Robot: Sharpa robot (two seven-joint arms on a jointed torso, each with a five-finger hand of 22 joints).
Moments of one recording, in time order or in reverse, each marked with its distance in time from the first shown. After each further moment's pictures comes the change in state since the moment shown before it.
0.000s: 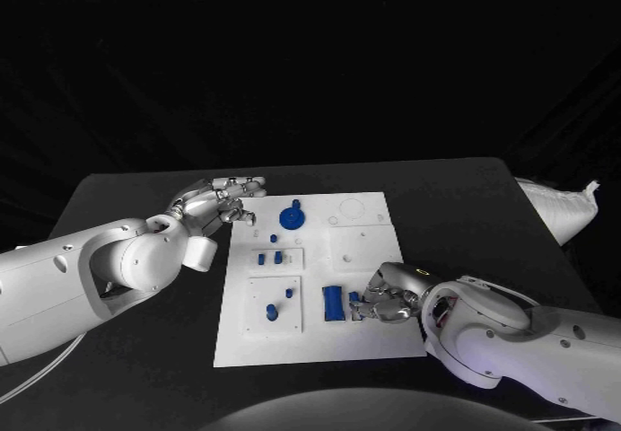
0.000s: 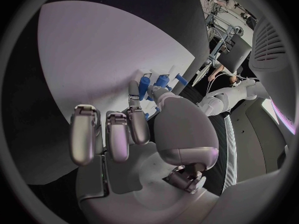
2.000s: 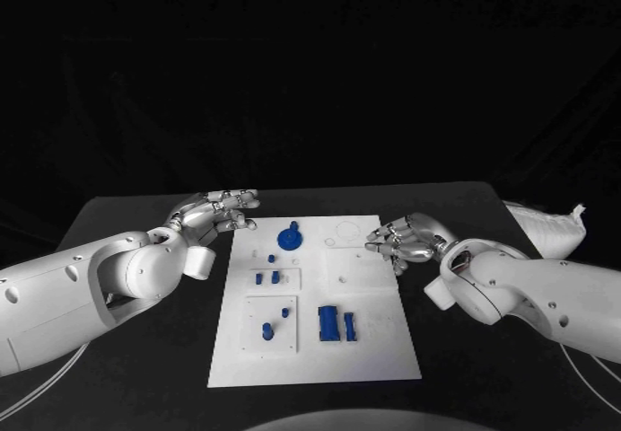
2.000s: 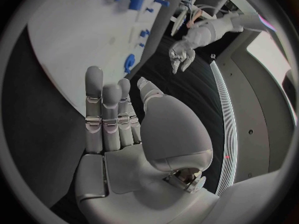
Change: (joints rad) left arm -0.002 0.047 -0.002 -0.113 0.020 -0.005 0.023; left_hand -0.015 -0.001 -0.031 0.006 -0.018 0.000 -0.007 0.012 0.000 -0.027 0.002 0.016 -0.017 -0.222 0.009 -0.341 -0.324 0.000 -0.166 0.017 -0.136 -0.098; right arm 0.159 0.034 0.010 -0.337 0.757 -0.118 0.600; right_hand 0.226 0.052 -0.177 -0.083 -0.203 -0.261 0.102 -0.043 -0.103 -0.293 0.091 -0.975 -0.386 -0.163 0.072 -0.755 -0.539 0.110 -0.283 0.066 -0.677 -0.755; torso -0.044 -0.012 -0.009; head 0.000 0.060
